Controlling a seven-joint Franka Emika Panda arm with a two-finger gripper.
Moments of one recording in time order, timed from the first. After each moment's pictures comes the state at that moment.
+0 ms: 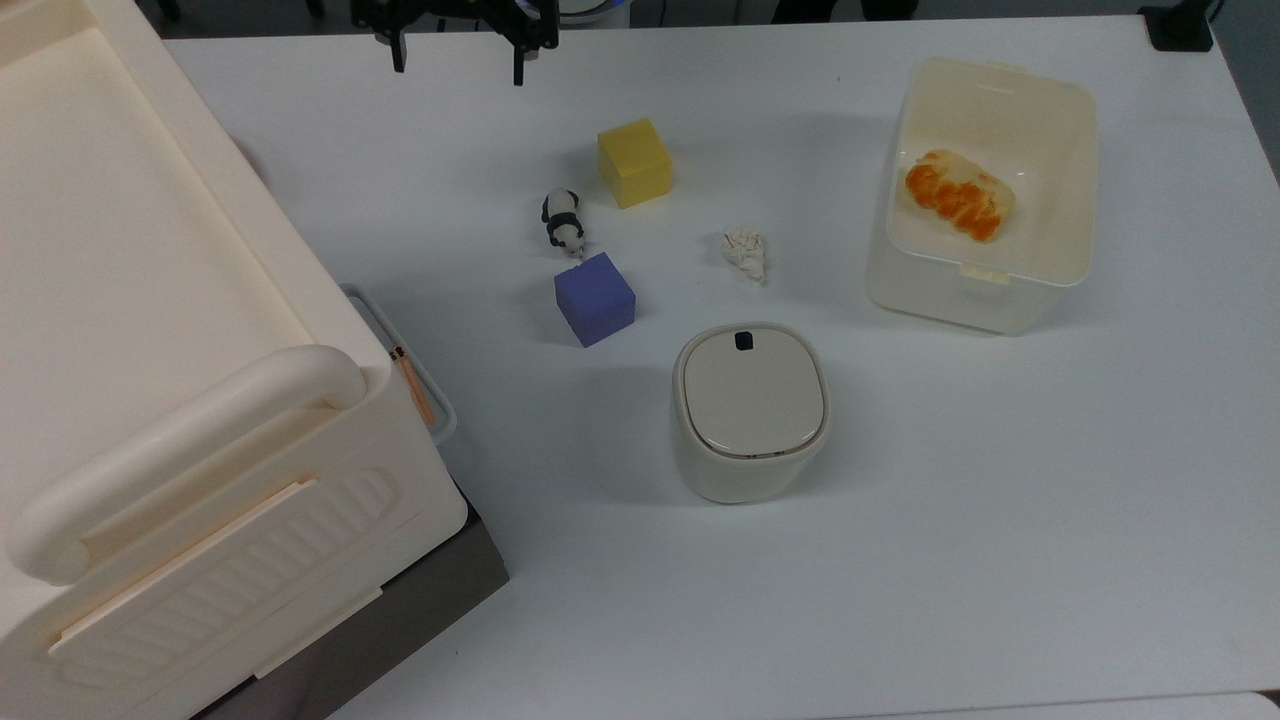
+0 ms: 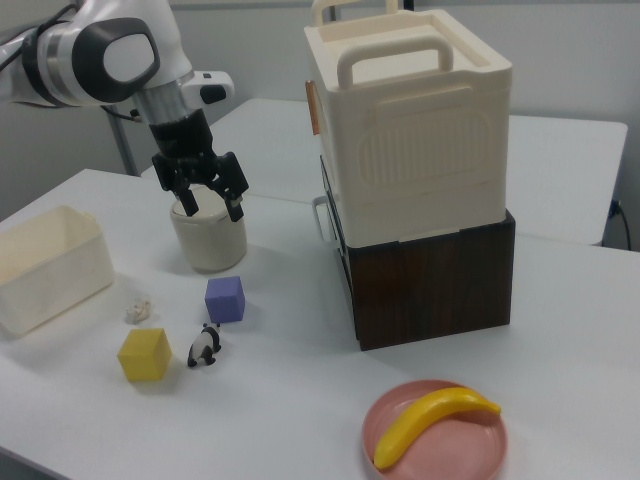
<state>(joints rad) 0.02 -0.08 -0.05 -1.83 -0.14 1.80 0.02</state>
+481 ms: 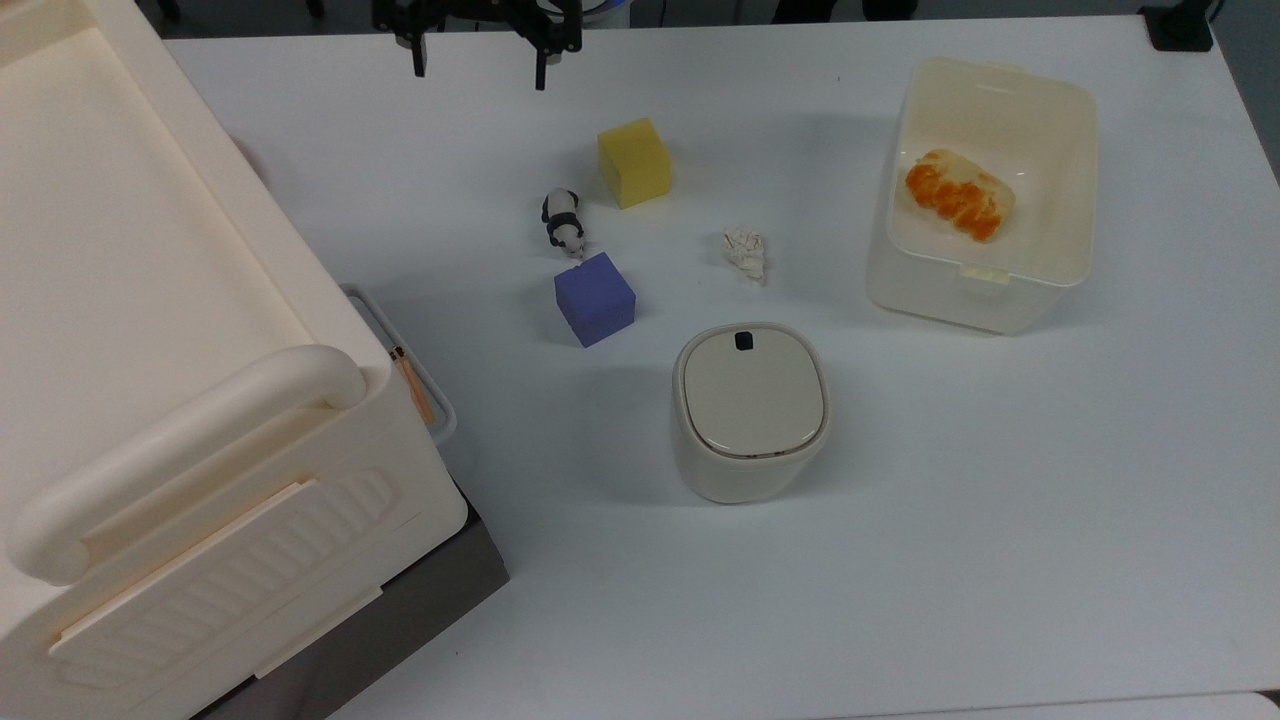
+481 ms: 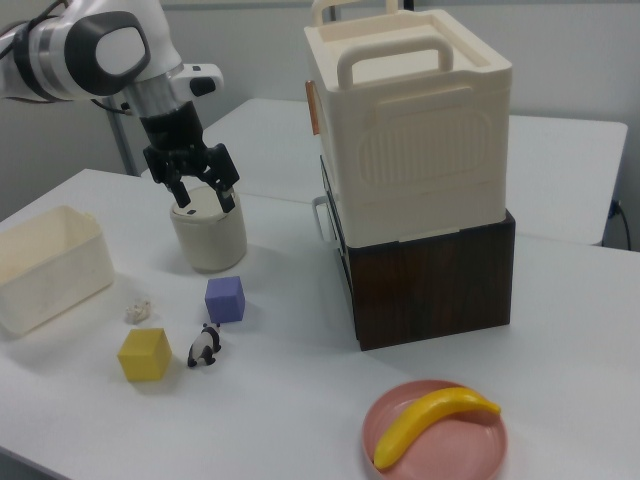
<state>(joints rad) 0.06 -0.07 -0.05 -1.80 -0.14 1.80 0.04</state>
